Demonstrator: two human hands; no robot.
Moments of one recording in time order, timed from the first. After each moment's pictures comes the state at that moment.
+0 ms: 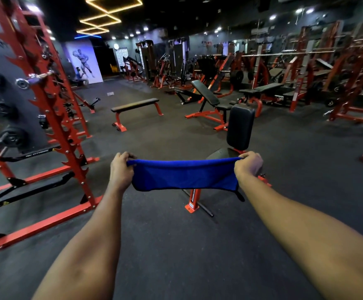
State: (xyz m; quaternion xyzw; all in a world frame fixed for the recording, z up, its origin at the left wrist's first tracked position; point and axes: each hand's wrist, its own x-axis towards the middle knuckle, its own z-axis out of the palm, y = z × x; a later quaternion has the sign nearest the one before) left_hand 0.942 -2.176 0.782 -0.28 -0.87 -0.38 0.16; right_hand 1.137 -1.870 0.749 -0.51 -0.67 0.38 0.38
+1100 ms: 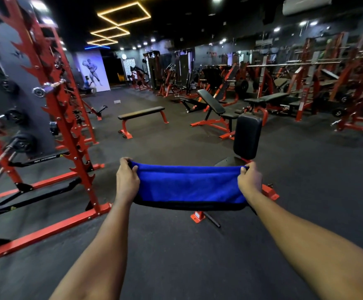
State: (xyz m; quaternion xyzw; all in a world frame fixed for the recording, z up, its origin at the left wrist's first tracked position) left_hand 0.936 -2.187 0.778 -0.19 -0.83 -0.50 0.13; right_hand 1.125 -1.901 0.740 -0.47 -0.72 0.38 0.34
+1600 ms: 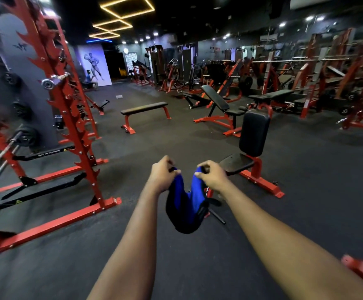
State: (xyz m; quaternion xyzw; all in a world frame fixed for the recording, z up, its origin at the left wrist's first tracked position) left_hand 0.946 -2.158 0.786 -0.29 -0.86 -0.42 -0.03; right_hand 1.036 -2.008 0.751 -0.25 -0.80 0.49 0.23
